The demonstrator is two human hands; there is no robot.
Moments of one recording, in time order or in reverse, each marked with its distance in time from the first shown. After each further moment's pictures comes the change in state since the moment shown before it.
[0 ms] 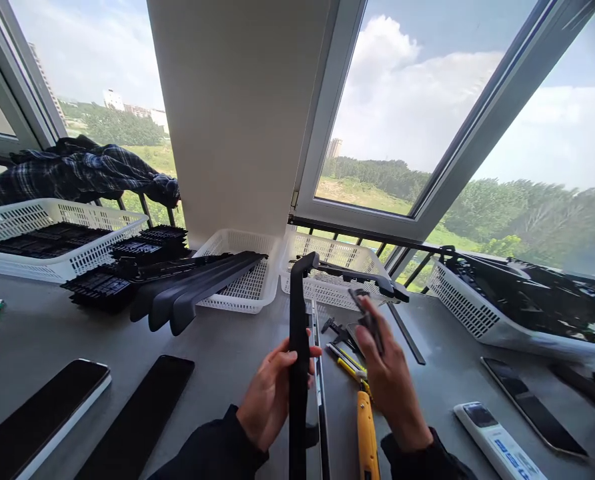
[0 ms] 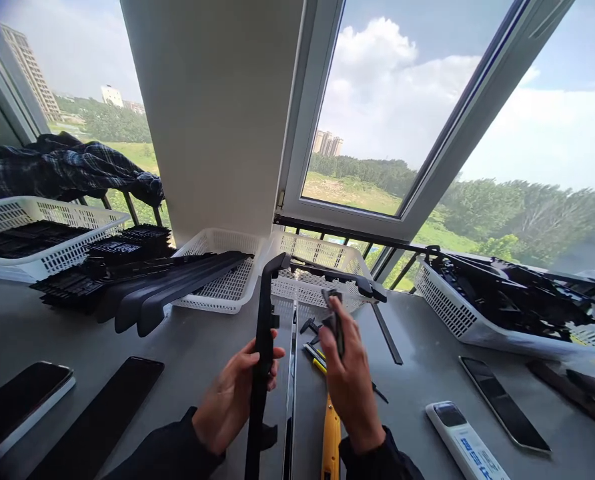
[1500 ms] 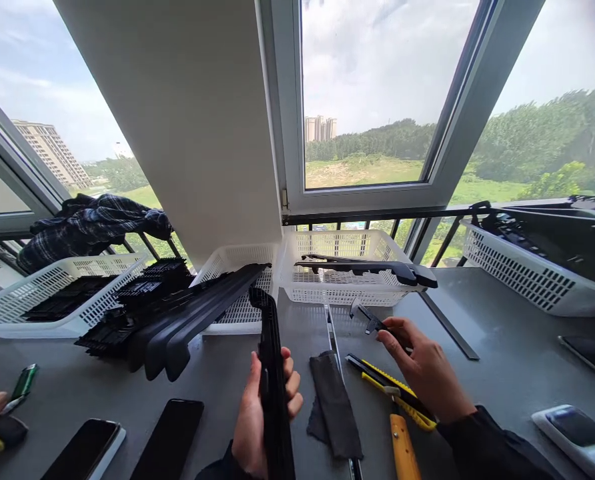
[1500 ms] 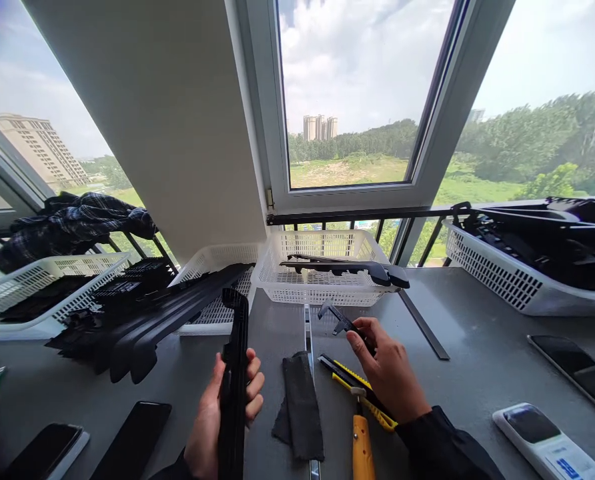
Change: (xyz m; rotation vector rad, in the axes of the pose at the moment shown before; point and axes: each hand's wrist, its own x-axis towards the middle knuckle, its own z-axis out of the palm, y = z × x) left_hand 0.017 0.022 -0.016 -0.235 0.254 0.000; right_hand 0.026 0.081 -0.009 -0.091 -0.149 0.136
